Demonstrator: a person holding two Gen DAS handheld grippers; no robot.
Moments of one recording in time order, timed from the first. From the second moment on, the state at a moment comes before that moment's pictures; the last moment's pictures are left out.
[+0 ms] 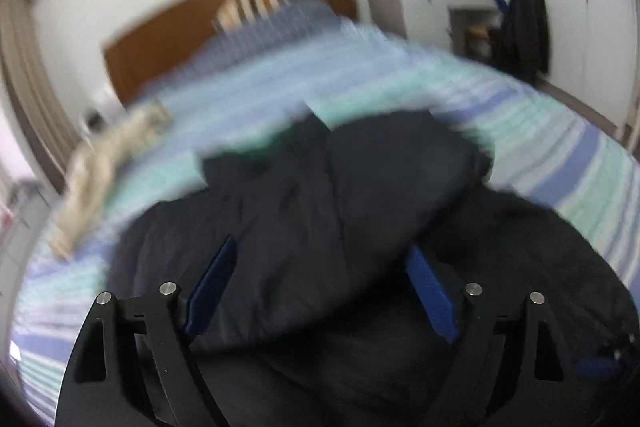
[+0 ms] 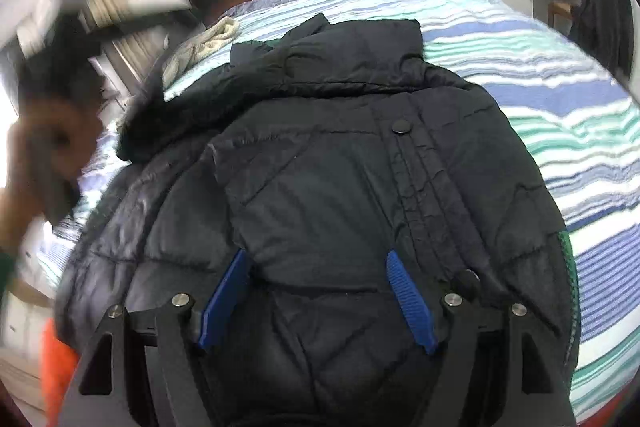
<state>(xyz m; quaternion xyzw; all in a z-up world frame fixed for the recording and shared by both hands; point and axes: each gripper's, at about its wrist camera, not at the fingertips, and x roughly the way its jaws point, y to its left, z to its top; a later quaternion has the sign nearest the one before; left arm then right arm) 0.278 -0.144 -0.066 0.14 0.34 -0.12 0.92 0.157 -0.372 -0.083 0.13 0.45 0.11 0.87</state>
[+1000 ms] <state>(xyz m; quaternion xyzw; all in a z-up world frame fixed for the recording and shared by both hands) 0.239 0.070 -0.059 -0.08 0.38 -0.01 0.92 0.335 -0.374 -0.062 0.12 0.46 0.07 0.88</state>
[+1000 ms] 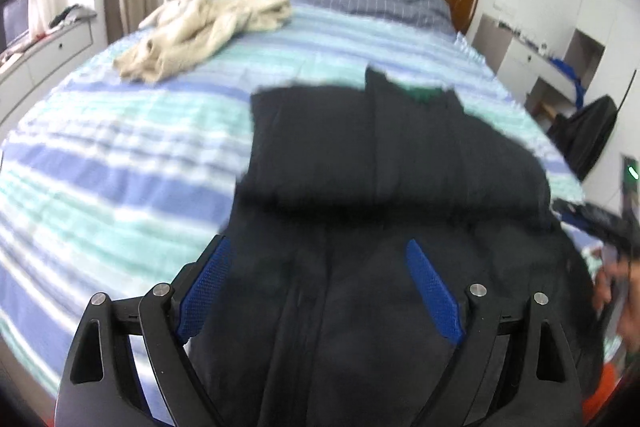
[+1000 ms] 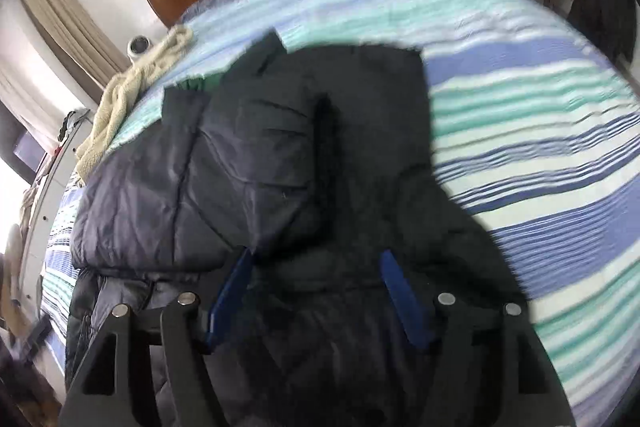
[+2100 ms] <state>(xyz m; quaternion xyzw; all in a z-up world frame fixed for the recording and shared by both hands) 0.458 0.081 -0.139 -0.06 0.44 0.10 0.89 0.405 -0.341 -0.127 0.09 0.42 0.13 0.89</state>
